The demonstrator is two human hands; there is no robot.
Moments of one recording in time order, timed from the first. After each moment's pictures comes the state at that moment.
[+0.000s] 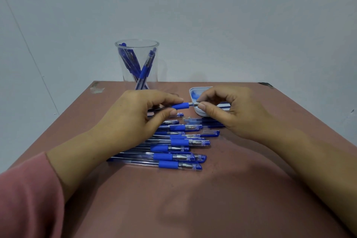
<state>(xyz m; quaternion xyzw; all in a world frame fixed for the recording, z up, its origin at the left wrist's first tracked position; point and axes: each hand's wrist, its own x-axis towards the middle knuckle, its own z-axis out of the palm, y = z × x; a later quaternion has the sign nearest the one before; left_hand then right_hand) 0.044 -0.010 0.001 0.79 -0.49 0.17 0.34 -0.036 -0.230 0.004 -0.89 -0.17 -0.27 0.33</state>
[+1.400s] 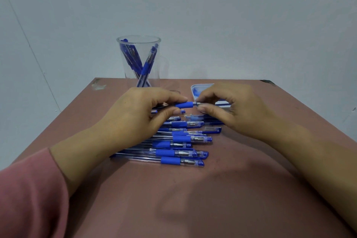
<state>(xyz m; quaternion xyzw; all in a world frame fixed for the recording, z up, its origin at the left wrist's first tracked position) 0.045 -0.009 -0.001 0.79 -0.50 0.18 0.31 -0.032 -0.234 0.000 -0.90 -0.22 -0.32 0.20</state>
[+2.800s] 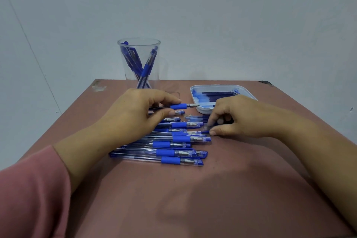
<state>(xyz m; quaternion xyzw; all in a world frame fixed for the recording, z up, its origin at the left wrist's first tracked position) 0.054 -0.007 -0.003 0.81 -0.47 0.13 0.33 -0.043 -0.251 0.013 -0.99 -0.09 -0.01 0.14</state>
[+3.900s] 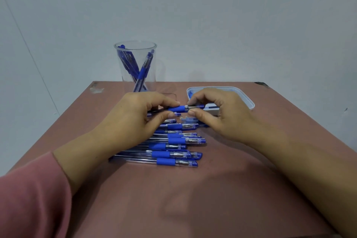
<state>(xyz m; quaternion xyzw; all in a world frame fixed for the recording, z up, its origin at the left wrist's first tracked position) 0.046 -0.011 -0.004 0.78 -0.49 0.17 0.34 -0.037 -0.221 -0.001 -0.90 -0.17 -0.27 0.29</state>
